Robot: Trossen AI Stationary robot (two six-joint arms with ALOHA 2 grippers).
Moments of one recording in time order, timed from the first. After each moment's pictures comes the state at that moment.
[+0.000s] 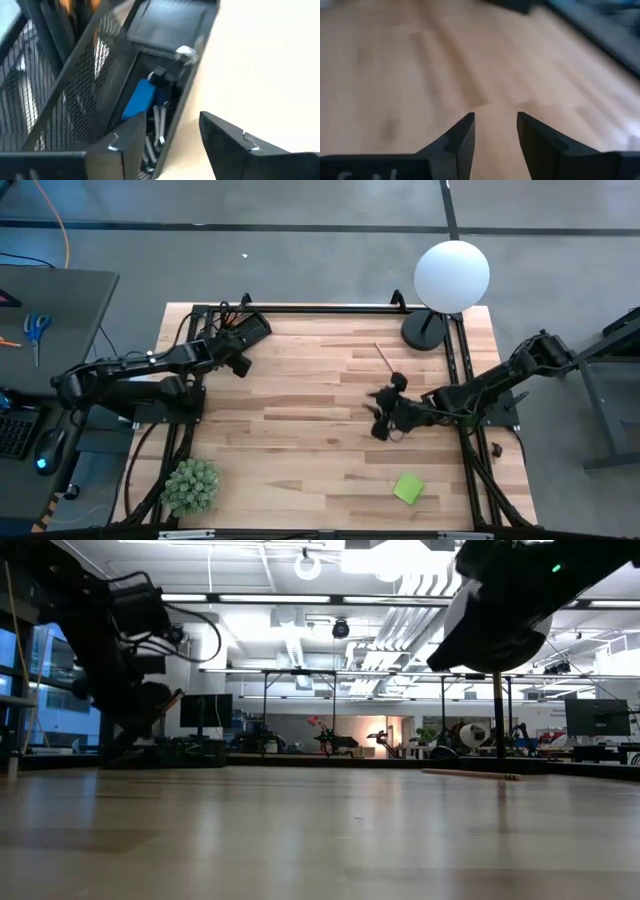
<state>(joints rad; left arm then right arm) 0.66 0.95 0.37 -0.47 -0.47 -0.33 0.37 1.29 0.64 -0.08 0.67 0.45</state>
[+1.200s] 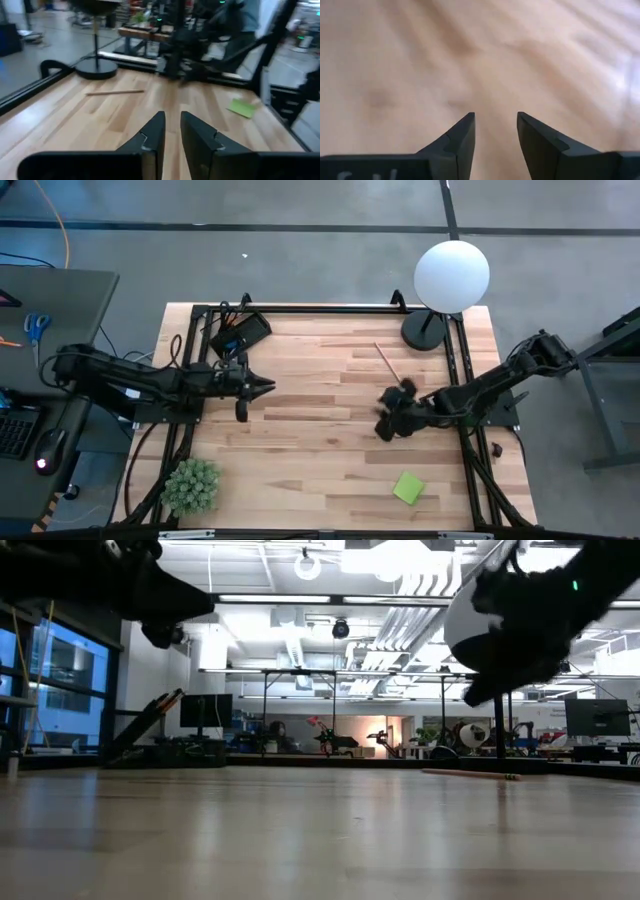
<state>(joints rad) 0.01 0.74 0.23 0.39 -0.19 -0.15 0.39 1.29 0.64 -0.33 0.60 0.82</state>
